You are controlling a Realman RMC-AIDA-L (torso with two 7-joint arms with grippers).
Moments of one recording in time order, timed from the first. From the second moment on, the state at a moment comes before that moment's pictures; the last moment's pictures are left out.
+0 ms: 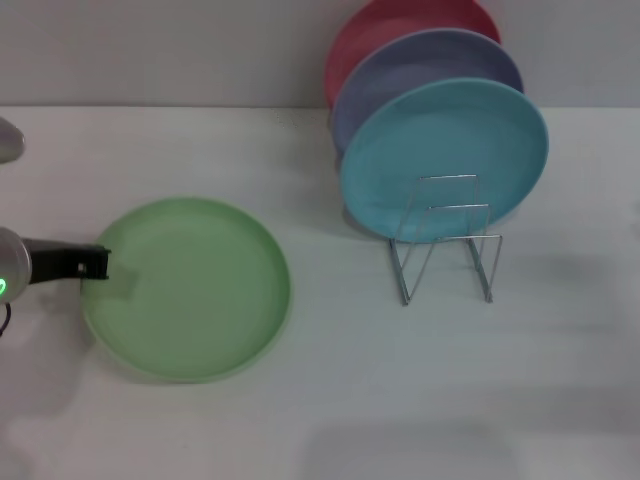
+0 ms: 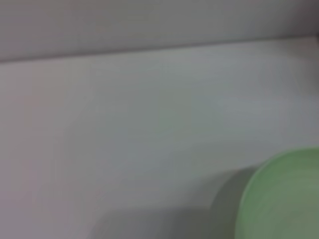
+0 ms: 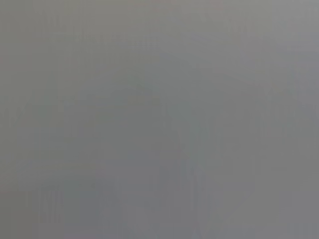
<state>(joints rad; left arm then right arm) -0.18 -2.06 -1.55 -1.52 2.77 -0.94 0.11 0.24 2.09 1.98 0.23 -0.25 1.50 -2.79</state>
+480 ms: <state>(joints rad) -0.06 -2.06 -1.50 -1.74 2.77 -0.79 0.16 0.25 2.05 1.88 0.56 -0.48 1.29 -2.45</state>
